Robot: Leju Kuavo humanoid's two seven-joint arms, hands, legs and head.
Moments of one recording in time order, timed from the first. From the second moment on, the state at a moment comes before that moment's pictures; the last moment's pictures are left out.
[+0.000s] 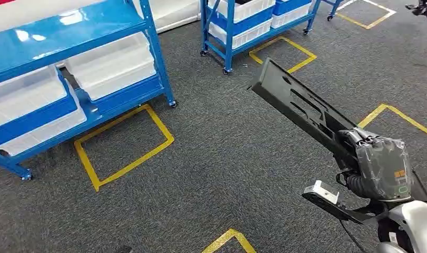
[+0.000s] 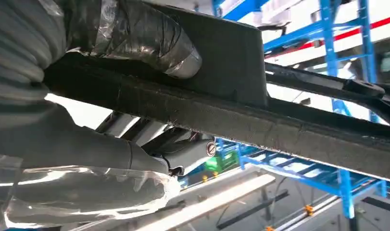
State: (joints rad) left arm 0.07 0.03 0.28 -0.13 -0.28 -0.10 -0.01; right arm -0.31 -0.55 0.44 -1.75 1.01 -0.13 -0.03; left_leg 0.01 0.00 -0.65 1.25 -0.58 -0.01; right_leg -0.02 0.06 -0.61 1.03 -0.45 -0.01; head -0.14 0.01
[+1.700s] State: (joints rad) left arm 0.06 0.02 0.27 -0.13 -0.29 -0.12 -0.03; right arm 0.15 -0.88 -0.08 -1.94 1.00 -0.16 -0.08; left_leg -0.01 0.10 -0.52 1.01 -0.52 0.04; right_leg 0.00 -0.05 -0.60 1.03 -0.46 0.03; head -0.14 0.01
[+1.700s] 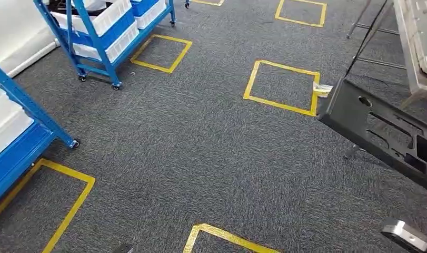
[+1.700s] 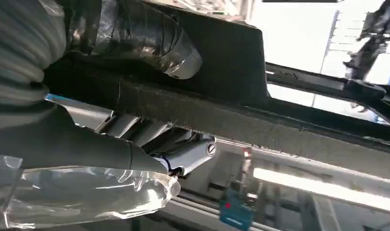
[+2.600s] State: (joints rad) left arm 0.07 0.01 0.27 -0.13 -0.27 -0.07 -0.01; right arm 0.16 -0.84 -0.17 -1.72 1.10 -0.01 0.05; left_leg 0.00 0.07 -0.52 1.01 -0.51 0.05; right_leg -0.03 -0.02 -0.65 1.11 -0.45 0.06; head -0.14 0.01
